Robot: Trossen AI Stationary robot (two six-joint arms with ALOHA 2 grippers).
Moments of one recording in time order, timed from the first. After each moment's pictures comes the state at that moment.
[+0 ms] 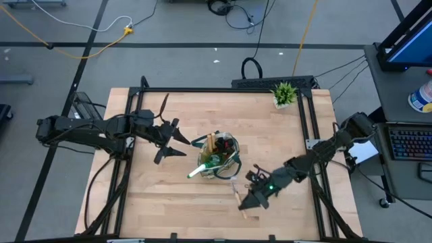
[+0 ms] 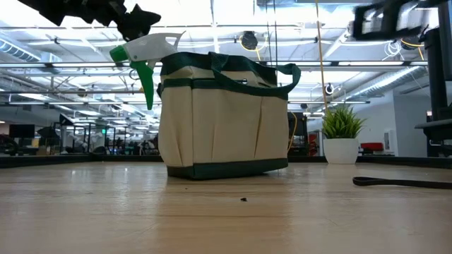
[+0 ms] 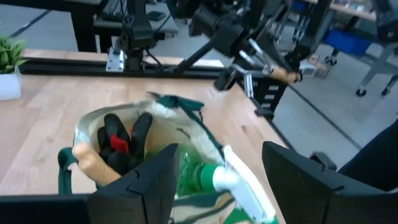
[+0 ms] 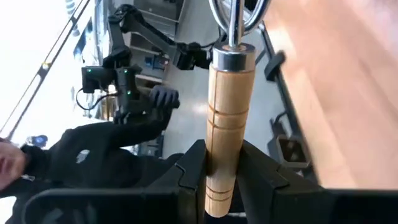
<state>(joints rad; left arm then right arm) 0.08 0.90 0.63 0.01 0.42 -0.06 0.53 1.48 0.72 0.61 -0.09 1.31</state>
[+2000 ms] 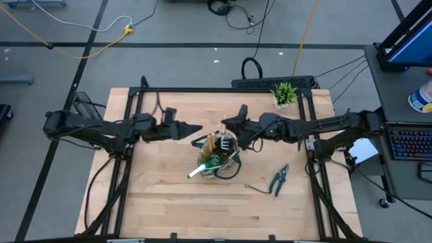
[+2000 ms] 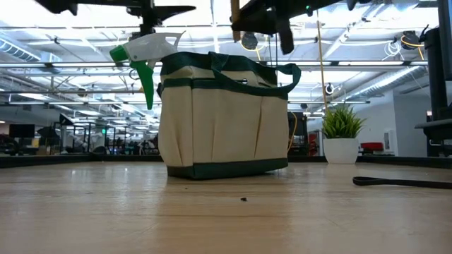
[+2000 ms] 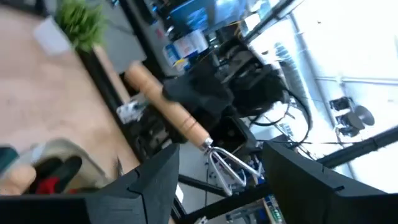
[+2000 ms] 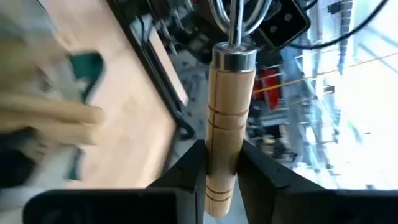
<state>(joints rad) -0.02 1.09 0.65 0.53 -0.13 -1.10 0.00 1.36 0.94 0.27 0.26 -1.20</state>
